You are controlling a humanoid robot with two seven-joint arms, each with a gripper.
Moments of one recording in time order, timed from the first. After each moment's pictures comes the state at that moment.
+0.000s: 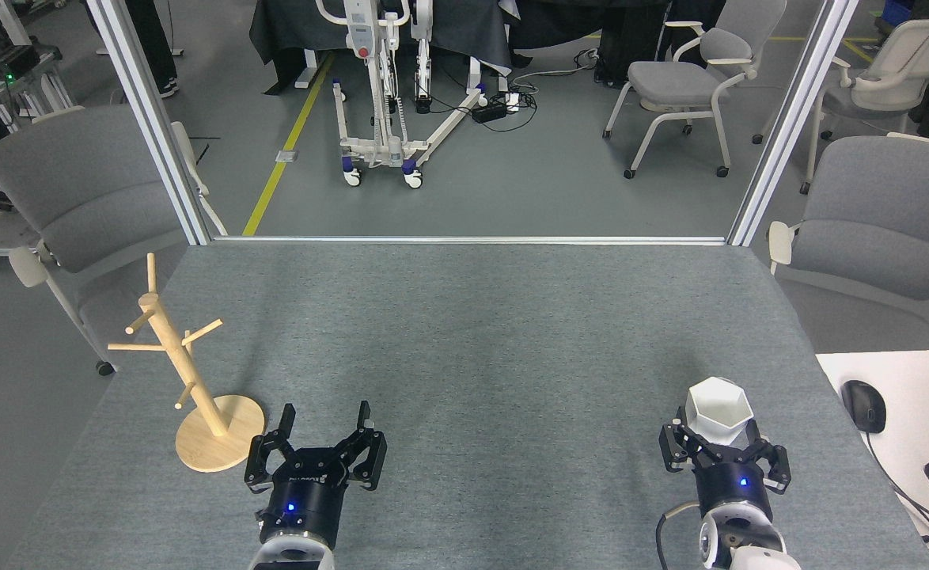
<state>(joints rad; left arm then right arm) -0.03 -0.12 -0.09 -1.56 -1.55 0.10 0.03 -0.25 0.01 -0.20 -1.08 1.54 0.04 -0.02</state>
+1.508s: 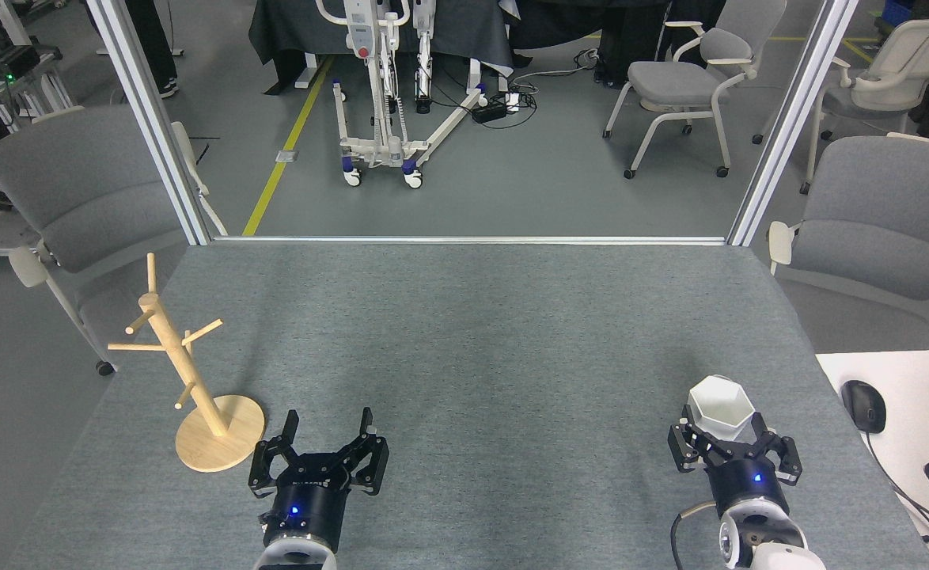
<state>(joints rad) -0.04 -0.12 -0.09 -1.52 -1.55 0.10 0.04 -0.26 -0.04 -0.20 -1.07 1.55 -0.06 -0.02</state>
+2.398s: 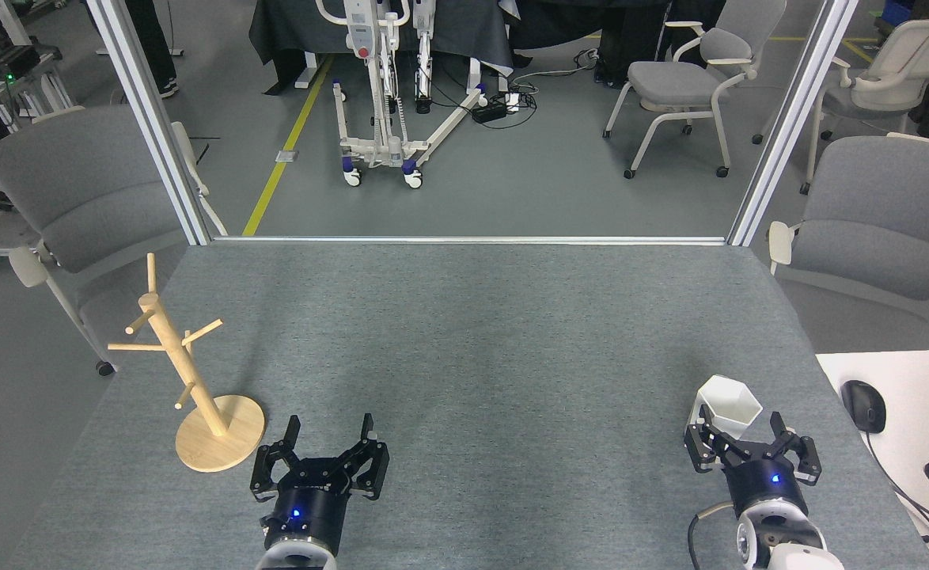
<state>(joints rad) -0.04 -0.11 -0.09 -1.49 -1.55 0.09 0.04 -0.26 -0.09 -0.21 -1.06 1.54 -0.05 -0.02</state>
